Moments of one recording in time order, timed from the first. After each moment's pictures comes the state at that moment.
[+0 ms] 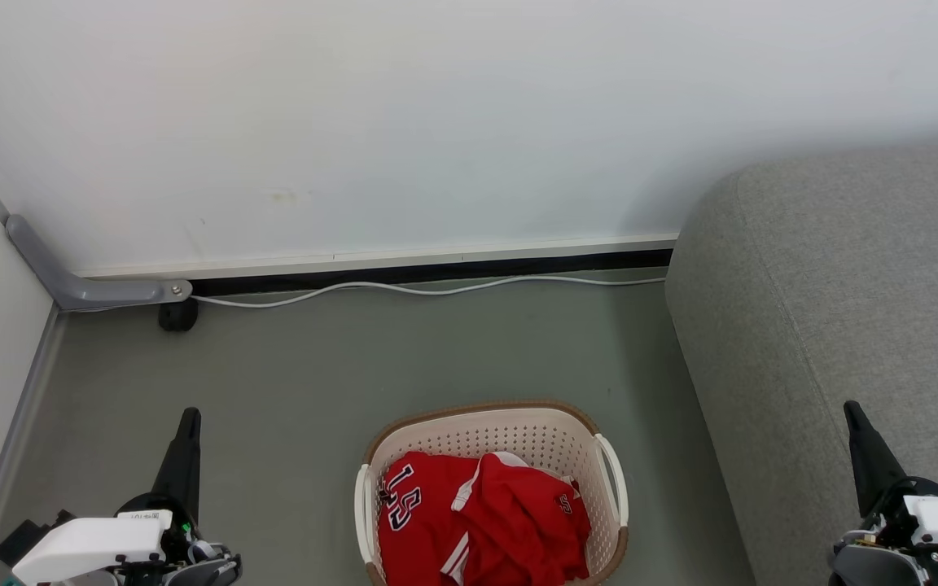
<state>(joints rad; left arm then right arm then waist) -0.05 0.04 0.08 0.27 -1.61 -0.12 0.11 -0.07 -0.04 -0.13 0.27 1.60 0.13 0.11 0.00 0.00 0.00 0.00</state>
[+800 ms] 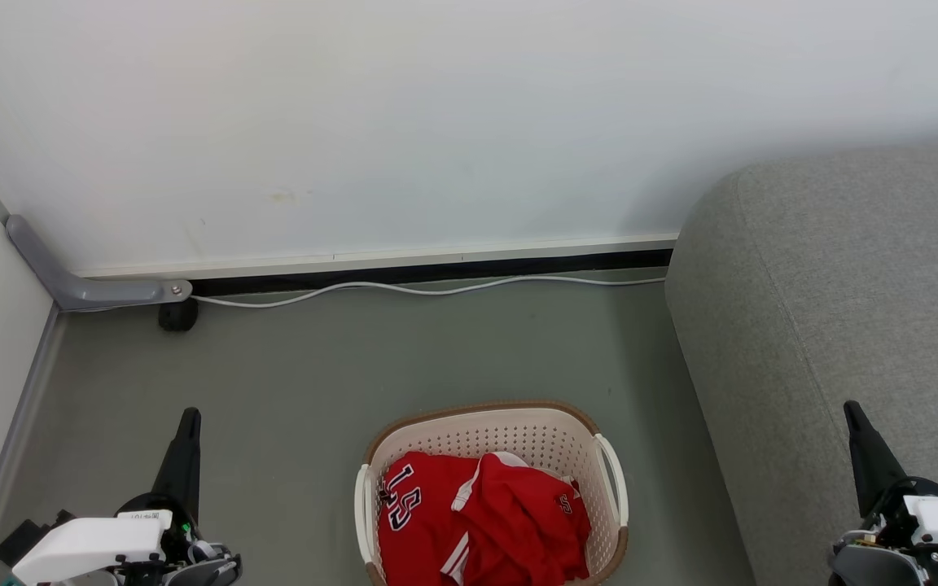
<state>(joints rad) -0.05 0.04 0.08 0.27 -1.61 -0.12 0.11 -0.07 -0.04 -0.13 0.27 1.60 0.13 0.11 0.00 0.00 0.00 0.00</state>
